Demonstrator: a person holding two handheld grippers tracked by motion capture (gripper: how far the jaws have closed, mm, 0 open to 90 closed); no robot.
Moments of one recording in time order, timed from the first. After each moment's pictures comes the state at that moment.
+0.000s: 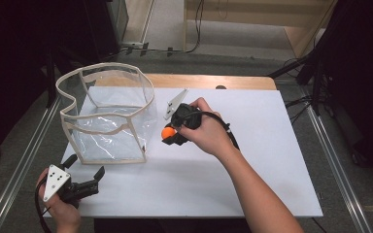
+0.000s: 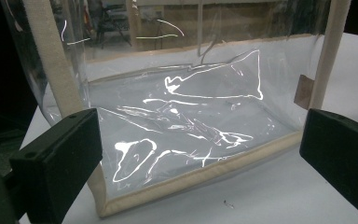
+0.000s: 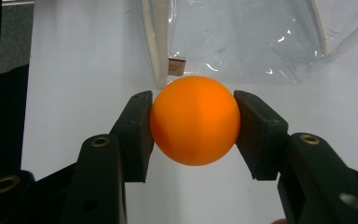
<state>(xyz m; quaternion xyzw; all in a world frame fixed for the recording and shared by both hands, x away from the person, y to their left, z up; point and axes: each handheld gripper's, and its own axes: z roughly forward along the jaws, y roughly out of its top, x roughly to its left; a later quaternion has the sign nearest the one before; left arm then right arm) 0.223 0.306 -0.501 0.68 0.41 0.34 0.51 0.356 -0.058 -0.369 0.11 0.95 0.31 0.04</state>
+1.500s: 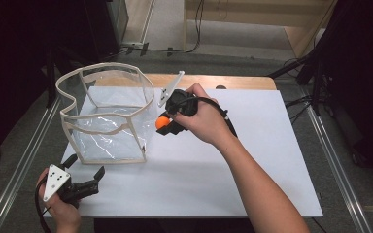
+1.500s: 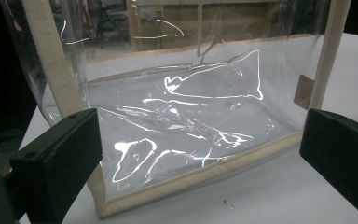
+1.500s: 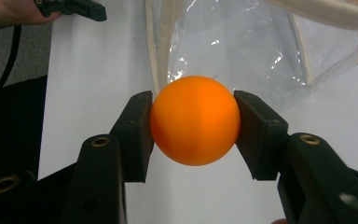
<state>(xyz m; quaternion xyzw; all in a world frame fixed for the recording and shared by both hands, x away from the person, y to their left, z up) 0.223 0.306 -0.501 0.68 0.41 0.34 0.51 0.364 -0.049 -0.328 0.09 0.95 0.31 0.03</state>
